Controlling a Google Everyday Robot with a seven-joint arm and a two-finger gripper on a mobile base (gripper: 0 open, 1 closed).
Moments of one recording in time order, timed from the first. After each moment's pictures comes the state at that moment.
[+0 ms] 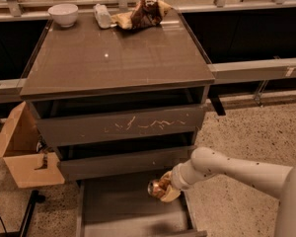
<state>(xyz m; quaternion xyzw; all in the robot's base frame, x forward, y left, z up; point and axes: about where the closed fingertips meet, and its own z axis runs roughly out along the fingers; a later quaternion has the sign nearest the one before) 0.526 -0.083 0.387 -0.68 0.68 0.19 0.22</state>
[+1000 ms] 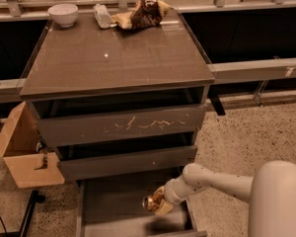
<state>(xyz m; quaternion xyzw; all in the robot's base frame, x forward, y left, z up) 0.508 -0.059 0.272 -0.68 0.66 0.23 0.21</state>
